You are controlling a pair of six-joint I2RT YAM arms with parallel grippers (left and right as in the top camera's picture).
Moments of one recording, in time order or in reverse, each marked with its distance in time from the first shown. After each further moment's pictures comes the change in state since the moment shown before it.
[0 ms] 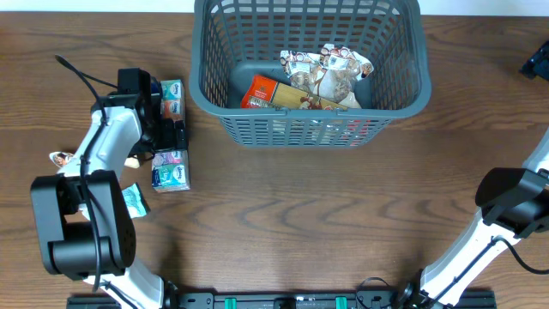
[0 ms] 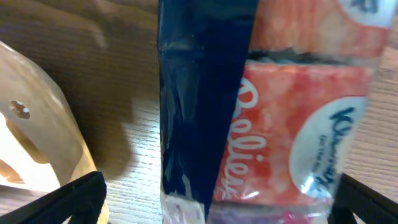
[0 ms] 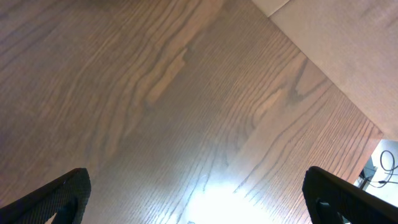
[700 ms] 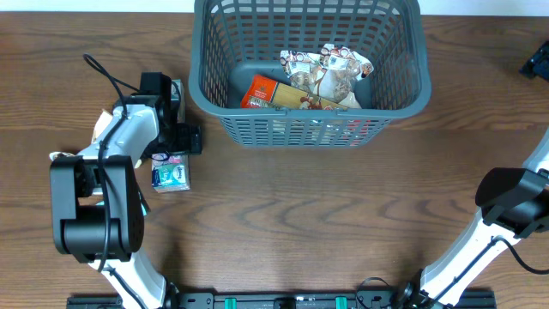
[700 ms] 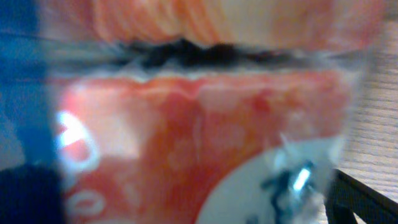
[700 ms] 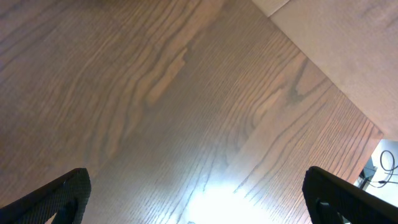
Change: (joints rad) left arm -0.072 0.089 0.000 0.032 0.000 -0.019; right arm 0.000 0.000 0.000 0.000 0.000 0.000
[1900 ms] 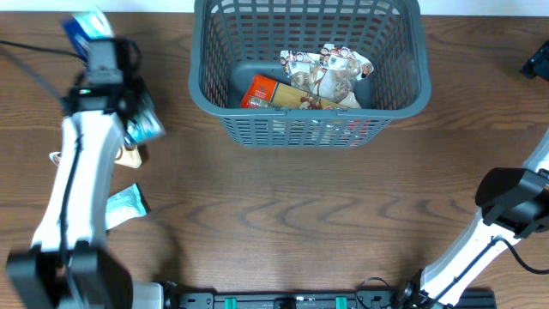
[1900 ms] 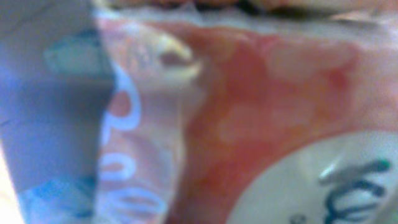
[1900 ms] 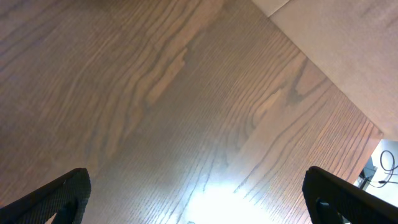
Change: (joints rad) left arm 0.060 -0.338 0.172 -0.008 -0.249 -0.209; right arm 0.000 0.000 0.000 0.000 0.000 0.000
